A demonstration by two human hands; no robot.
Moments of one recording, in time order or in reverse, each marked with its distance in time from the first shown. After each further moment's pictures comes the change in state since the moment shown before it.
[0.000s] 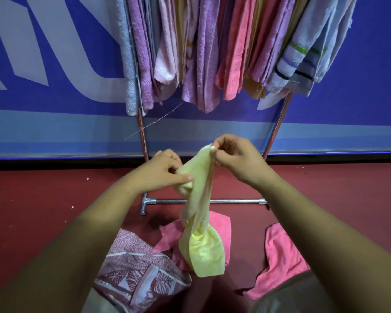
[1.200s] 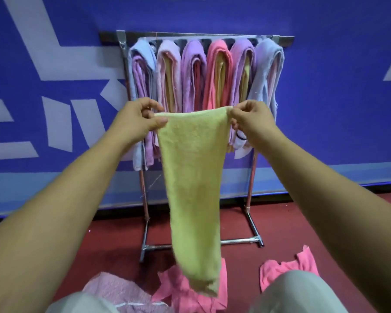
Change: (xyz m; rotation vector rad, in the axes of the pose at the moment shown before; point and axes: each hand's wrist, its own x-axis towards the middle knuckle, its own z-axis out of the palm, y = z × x) left_hand -0.034 0.166 -0.183 -0.321 0.556 0.117; right_hand -0.003 -0.192 -0.106 0.120 0.447 -0.093
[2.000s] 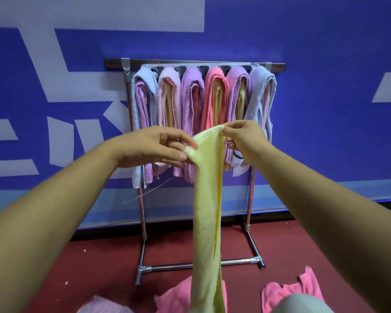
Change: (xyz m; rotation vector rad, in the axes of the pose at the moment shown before) left_hand -0.021 0.061 -0.008 -0.162 -0.768 0.009; right_hand 0.012 -0.015 -0.001 -0.043 -0.040 0.071
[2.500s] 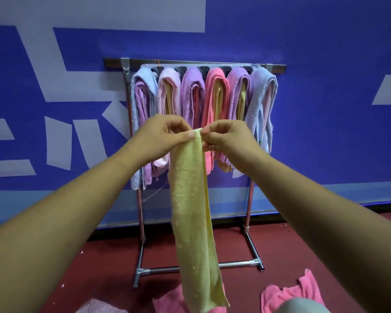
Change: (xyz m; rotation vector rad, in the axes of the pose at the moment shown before) left_hand 0.028 -0.007 0.008 0.490 0.596 0.187; right_hand -0.032 -0.024 0.031 0.158 -0.207 -0.164
